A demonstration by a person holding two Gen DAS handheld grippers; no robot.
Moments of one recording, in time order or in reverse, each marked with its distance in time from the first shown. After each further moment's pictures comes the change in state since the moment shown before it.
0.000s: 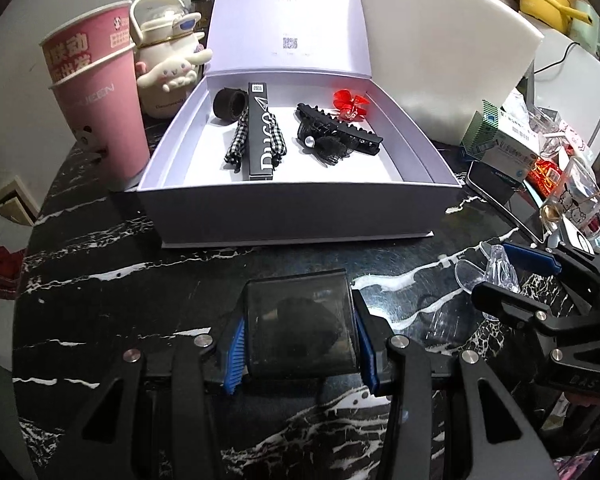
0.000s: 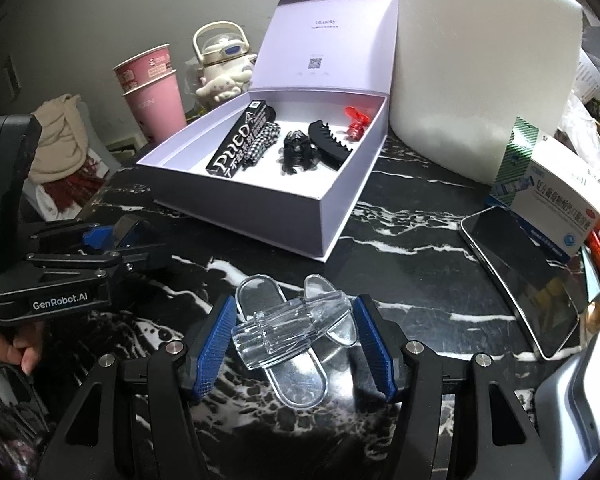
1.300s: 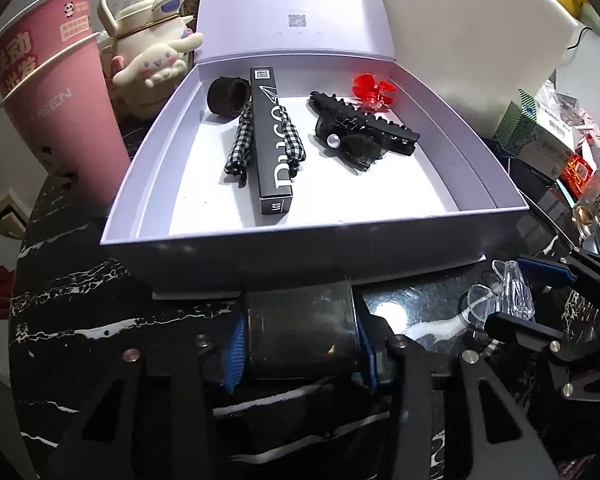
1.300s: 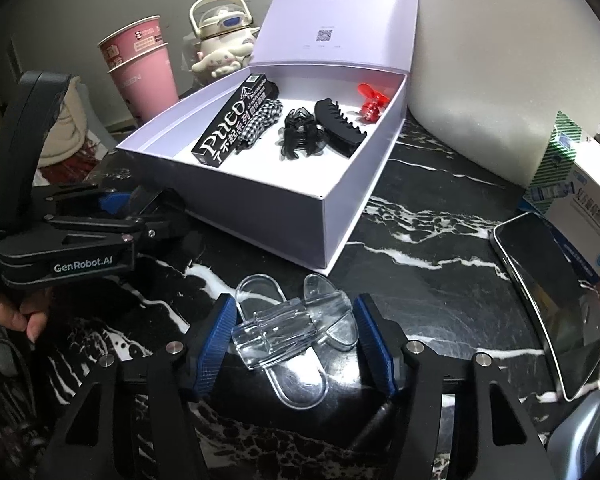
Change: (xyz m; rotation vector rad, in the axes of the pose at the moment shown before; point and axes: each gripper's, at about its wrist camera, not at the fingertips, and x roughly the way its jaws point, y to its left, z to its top) left arm 0.054 0.012 0.025 0.033 0.055 0.024; right arm 0.045 -0.013 0.015 -0.024 0.075 0.034
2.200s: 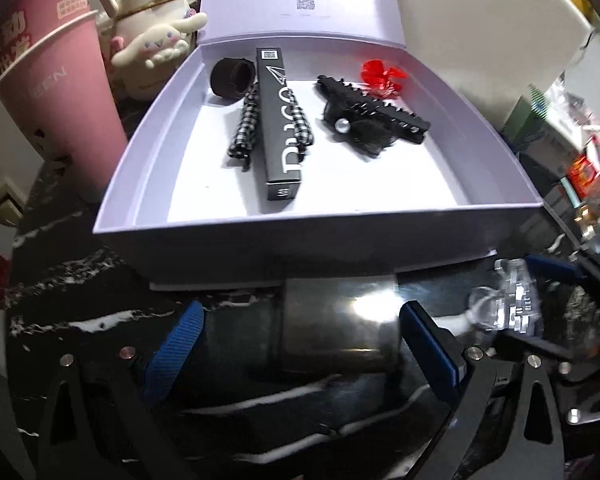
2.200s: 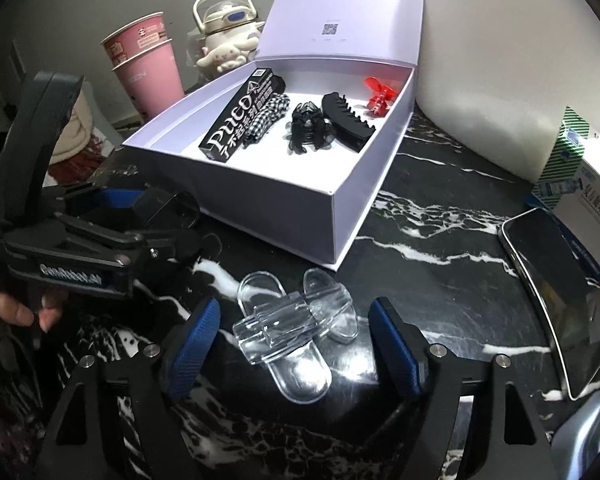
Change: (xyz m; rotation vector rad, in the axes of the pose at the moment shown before) left arm 0.013 0.018 0.006 -0.006 0.052 0.020; right arm 0.003 0.004 0.003 -0.008 0.022 0.016
